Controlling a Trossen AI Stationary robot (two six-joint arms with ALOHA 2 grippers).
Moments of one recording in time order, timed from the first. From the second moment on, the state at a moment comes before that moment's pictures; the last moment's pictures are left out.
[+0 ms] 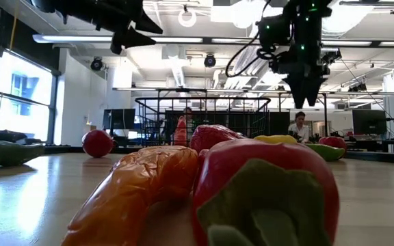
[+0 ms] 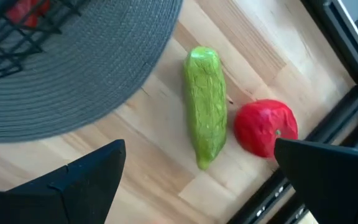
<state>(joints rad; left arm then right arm) 0.59 1.03 0.74 0.19 -0.08 -0.21 -0.48 1.46 1.18 -1.18 0.22 0.29</state>
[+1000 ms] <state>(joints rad) 0.47 0.99 0.74 -0.17 -0.30 -0.28 -0.62 1.46 0.79 -0.64 0.18 0.07</state>
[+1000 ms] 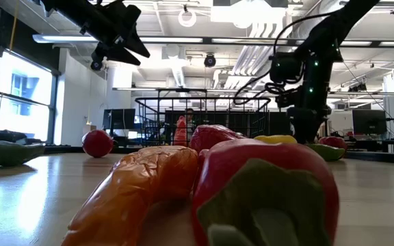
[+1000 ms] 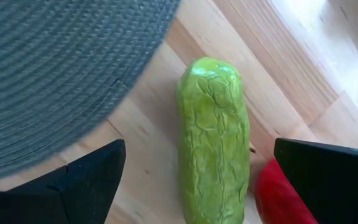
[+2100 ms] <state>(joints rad) 0.48 0.99 0.74 -0.24 -0.30 -0.28 -0.63 1.44 0.68 -0.57 0.13 0.20</state>
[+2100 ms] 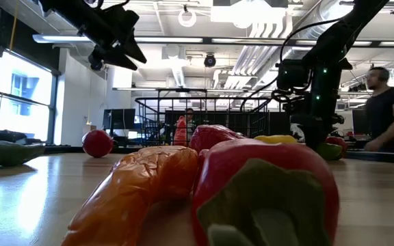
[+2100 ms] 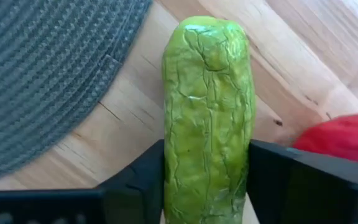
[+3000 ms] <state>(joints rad) 0.31 0.99 0.74 -0.37 -0.30 -0.27 -0.44 1.10 0.91 -0.64 0.26 0.49</state>
